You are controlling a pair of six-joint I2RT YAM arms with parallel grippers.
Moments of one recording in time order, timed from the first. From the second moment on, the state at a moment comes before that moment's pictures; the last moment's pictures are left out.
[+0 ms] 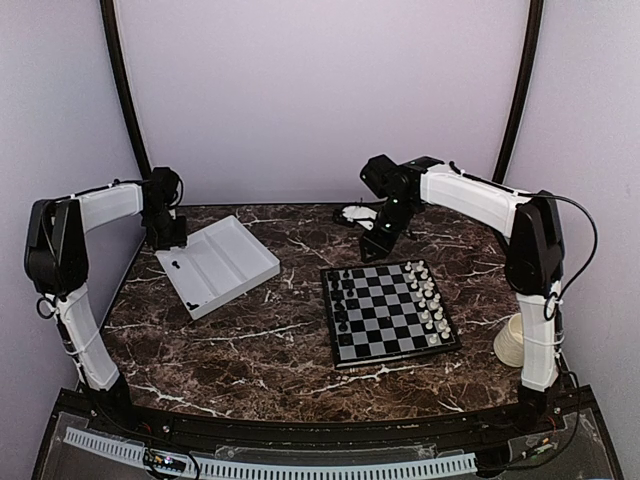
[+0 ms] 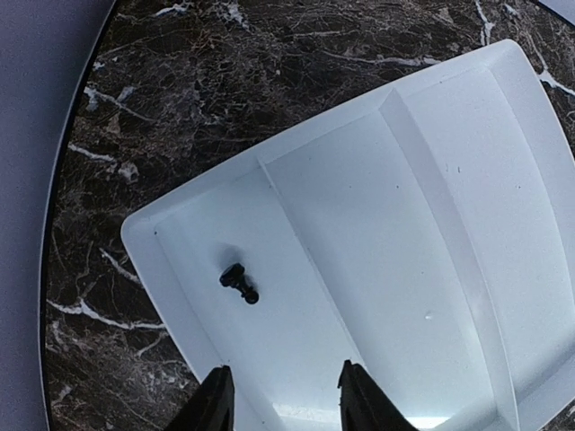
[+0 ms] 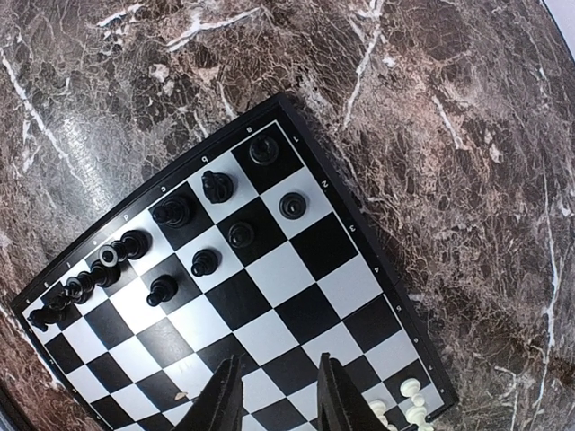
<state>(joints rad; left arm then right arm) -0.08 1.83 1.44 -0.75 -0.17 -0.30 0.63 2.11 1.96 -1.09 -0.15 -0.48</state>
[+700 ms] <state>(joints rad) -0.01 2.09 1.63 -0.73 -0.16 -0.41 0.61 2.05 1.83 -1.04 -0.17 -0.48</state>
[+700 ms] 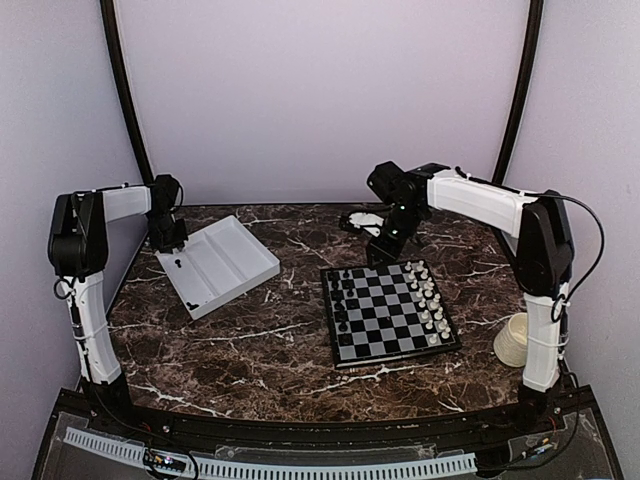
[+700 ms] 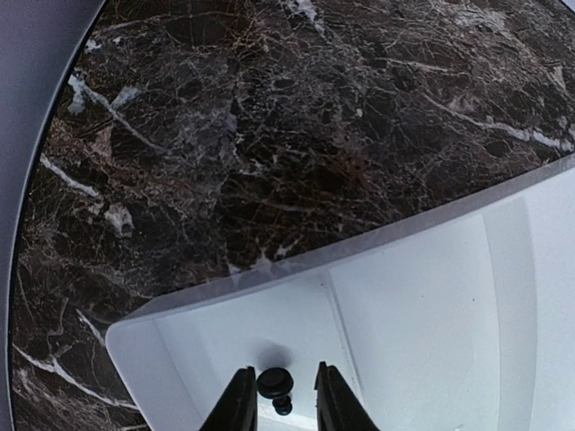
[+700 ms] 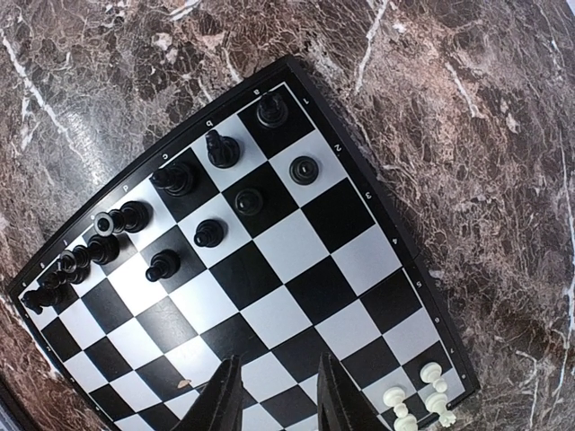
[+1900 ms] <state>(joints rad) -0.01 2.13 1.65 -0.87 -0.21 -0.16 0.61 2.05 1.83 -1.04 -0.20 -0.48</state>
